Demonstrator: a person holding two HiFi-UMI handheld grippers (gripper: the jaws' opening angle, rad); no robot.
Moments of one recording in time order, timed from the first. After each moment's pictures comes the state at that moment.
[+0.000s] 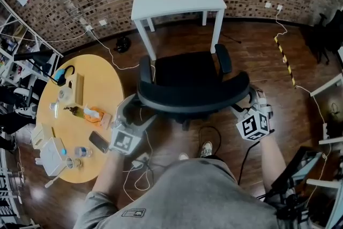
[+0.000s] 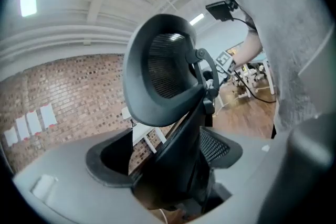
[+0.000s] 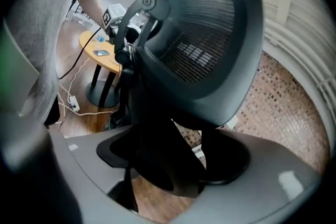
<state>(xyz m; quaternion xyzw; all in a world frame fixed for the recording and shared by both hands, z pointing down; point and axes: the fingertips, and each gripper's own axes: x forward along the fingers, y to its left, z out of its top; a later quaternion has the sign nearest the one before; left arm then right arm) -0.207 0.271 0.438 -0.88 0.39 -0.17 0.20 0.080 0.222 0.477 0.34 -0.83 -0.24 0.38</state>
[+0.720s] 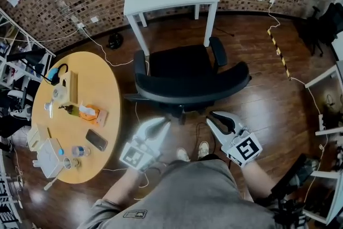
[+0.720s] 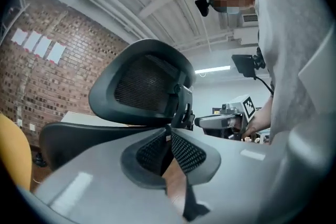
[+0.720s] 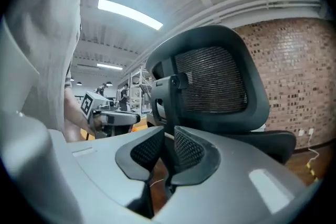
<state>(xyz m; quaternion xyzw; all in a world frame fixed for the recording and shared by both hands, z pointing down) -0.136 0.347 0.432 -0.92 0.38 0.04 -0.08 -0.011 0.345 0.431 0.32 -0.94 0.04 0.08</state>
